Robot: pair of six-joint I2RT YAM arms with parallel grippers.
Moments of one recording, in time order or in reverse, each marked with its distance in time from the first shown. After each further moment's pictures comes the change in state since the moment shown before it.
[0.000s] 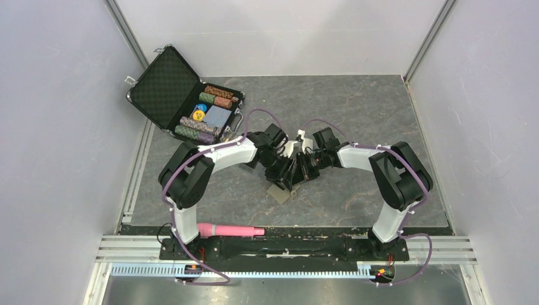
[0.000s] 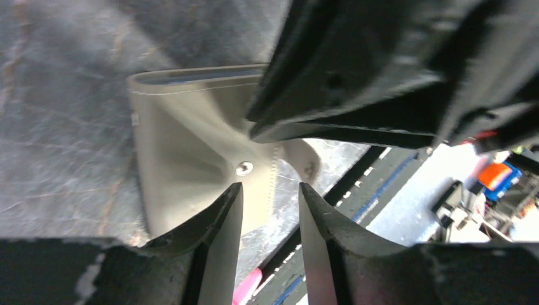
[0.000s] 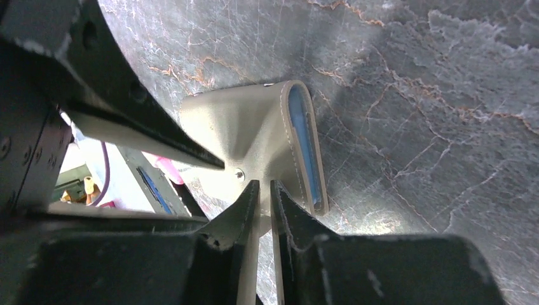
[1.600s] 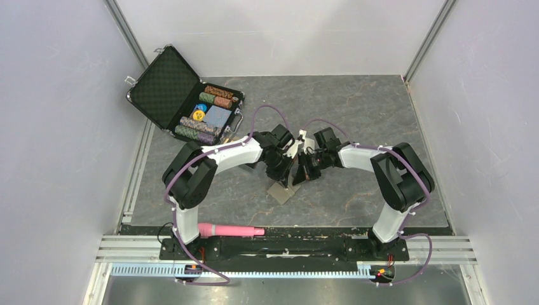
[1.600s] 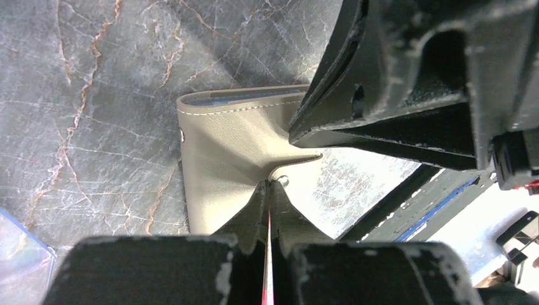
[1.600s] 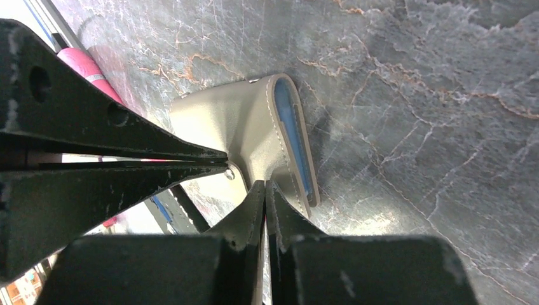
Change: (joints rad) left arm -0.046 0.021 0.059 -0.037 -0.178 0.055; right arm -0.003 -0.014 -0.002 -0.023 0.014 0.005
